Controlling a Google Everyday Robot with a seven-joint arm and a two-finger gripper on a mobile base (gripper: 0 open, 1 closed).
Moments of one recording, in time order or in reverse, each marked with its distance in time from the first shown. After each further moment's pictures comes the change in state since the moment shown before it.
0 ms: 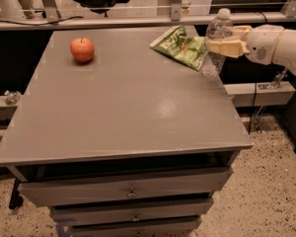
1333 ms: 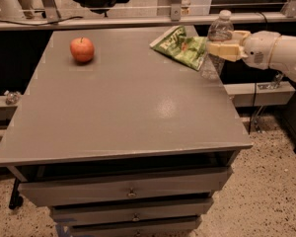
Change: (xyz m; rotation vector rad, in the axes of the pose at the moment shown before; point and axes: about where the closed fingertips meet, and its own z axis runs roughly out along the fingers) arm 0.019 -0.002 0.003 0.011 0.021 0.059
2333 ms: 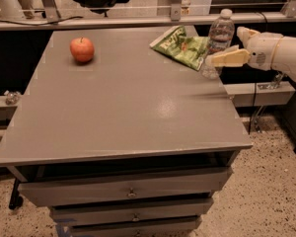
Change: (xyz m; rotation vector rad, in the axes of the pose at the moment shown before) arm 0.003 -0.003 -0.003 0.012 0.009 0.014
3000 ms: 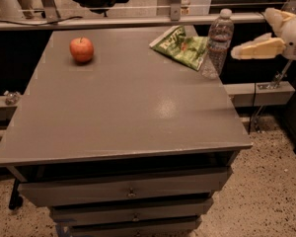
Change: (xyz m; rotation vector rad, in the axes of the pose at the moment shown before) arm -0.050 0.008 -0.068 0.017 -0.021 -0.112
